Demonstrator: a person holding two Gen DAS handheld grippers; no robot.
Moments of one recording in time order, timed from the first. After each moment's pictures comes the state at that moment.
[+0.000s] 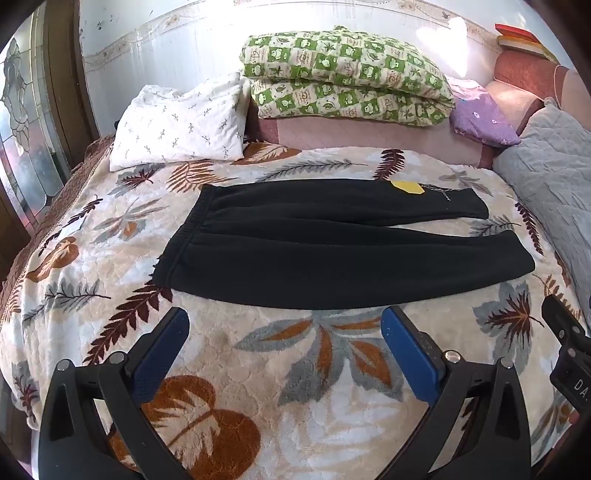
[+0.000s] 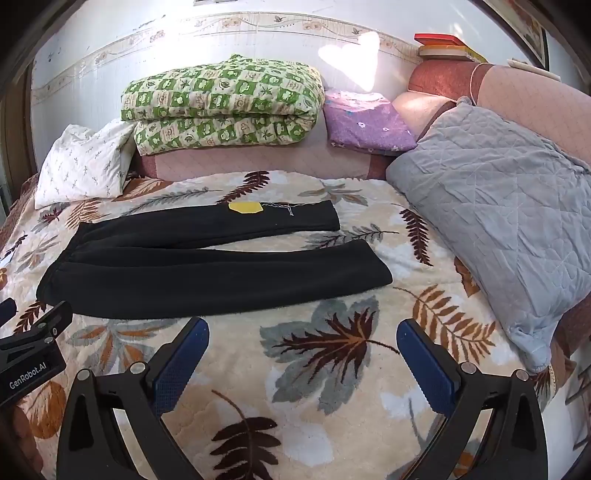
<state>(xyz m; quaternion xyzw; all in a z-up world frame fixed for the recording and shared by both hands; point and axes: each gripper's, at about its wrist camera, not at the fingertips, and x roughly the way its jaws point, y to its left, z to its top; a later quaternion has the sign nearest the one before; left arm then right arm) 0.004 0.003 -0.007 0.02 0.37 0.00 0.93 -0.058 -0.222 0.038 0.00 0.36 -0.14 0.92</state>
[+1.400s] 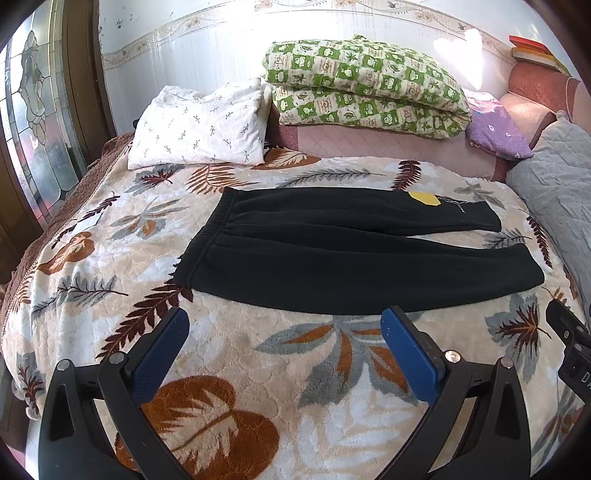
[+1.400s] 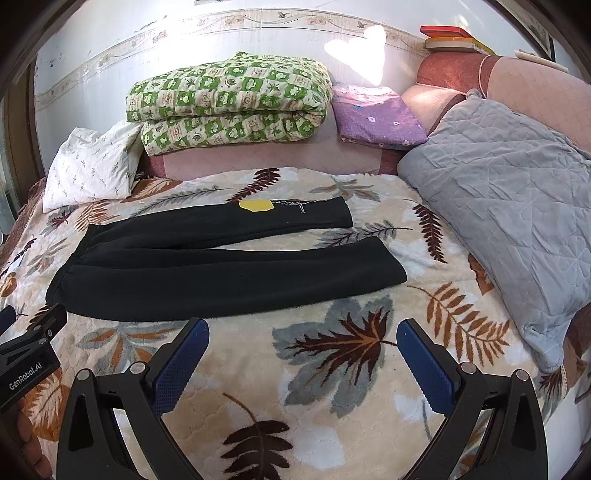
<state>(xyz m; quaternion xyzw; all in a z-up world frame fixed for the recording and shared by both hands) 0.000 0.015 -0.003 0.02 0.36 0.03 0.93 -0.046 -0.222 0.036 0.02 0.37 -0.12 0.92</state>
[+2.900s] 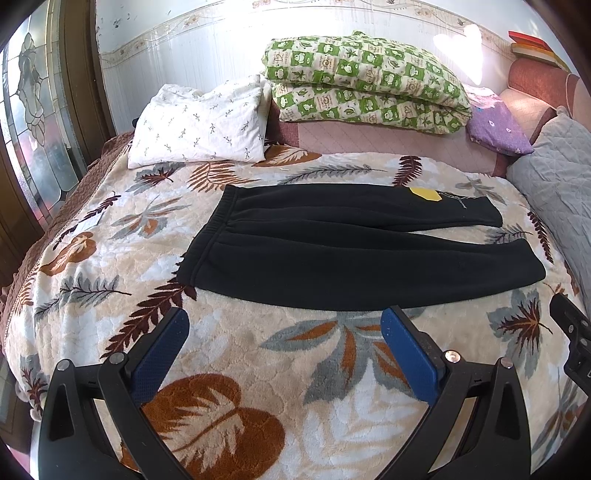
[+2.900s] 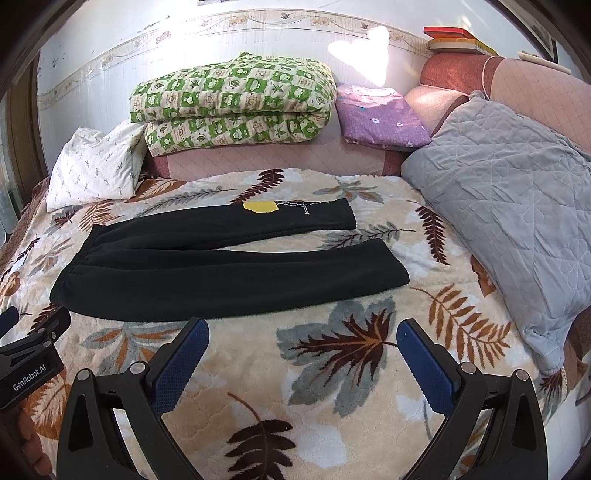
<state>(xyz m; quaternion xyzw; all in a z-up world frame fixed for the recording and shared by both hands) -0.001 0.017 -0.002 0.01 0.36 0.03 0.93 -0.047 -0.219 0.040 0.02 0.38 -0.12 0.92</state>
